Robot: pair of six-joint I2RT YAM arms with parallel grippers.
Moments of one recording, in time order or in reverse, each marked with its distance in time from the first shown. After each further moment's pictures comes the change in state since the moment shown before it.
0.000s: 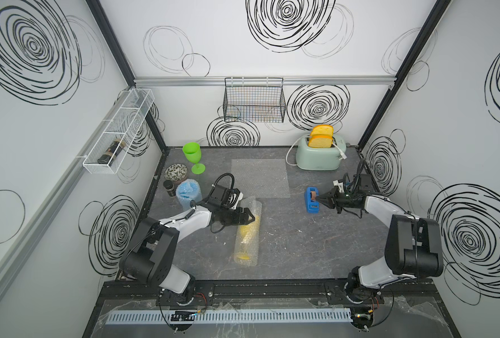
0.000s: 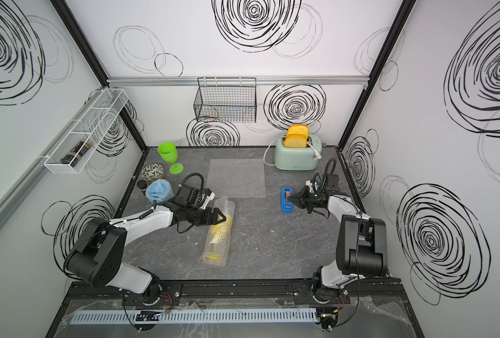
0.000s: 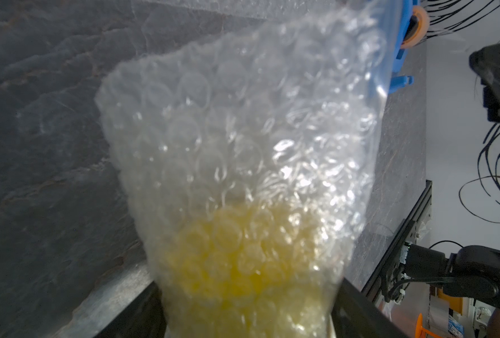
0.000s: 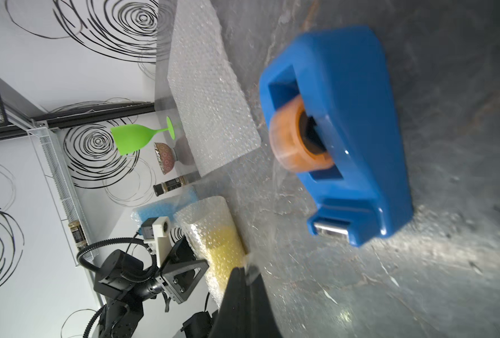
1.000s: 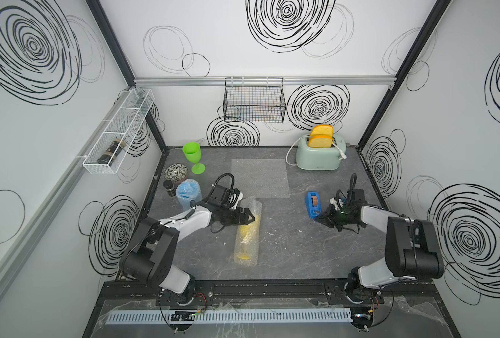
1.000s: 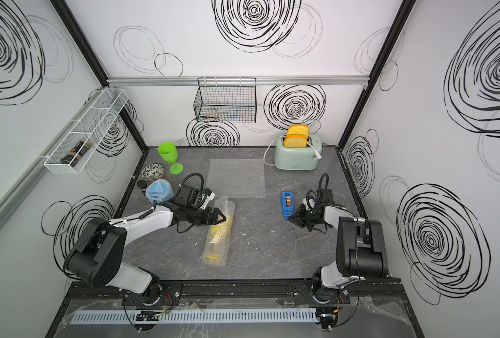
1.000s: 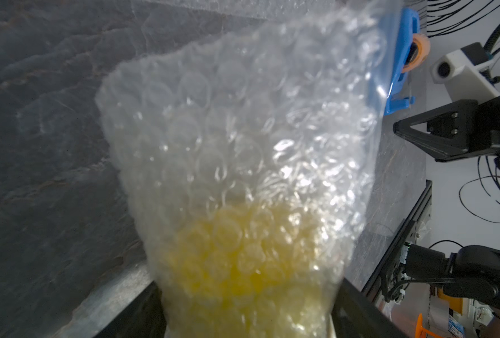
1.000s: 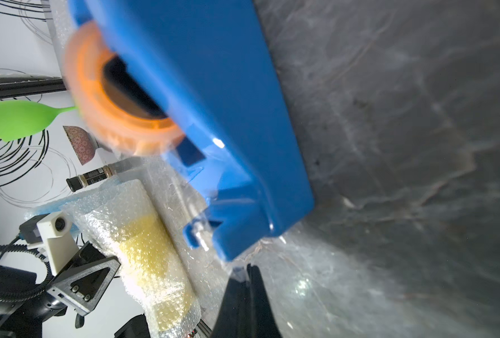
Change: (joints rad) left arm 0.000 0.000 0.000 0.000 0.000 0.000; right arm 0.043 -0.013 -0.146 -0.029 0.169 -0.138
